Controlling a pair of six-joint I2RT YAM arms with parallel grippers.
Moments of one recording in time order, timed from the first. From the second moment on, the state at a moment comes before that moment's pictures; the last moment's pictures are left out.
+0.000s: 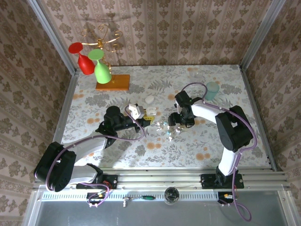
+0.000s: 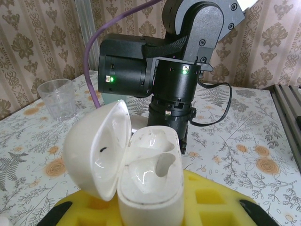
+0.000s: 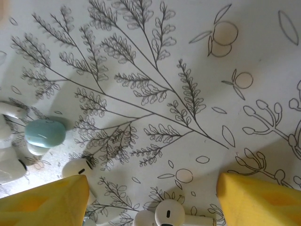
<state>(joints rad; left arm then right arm) -0.60 1.27 0.50 0.65 0.71 0.12 0.42 1.82 1.12 -0.63 -0.16 0.37</state>
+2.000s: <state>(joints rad) -0.62 1.28 0.48 0.67 0.72 0.13 0.44 1.89 1.25 -0.92 0.07 0.23</state>
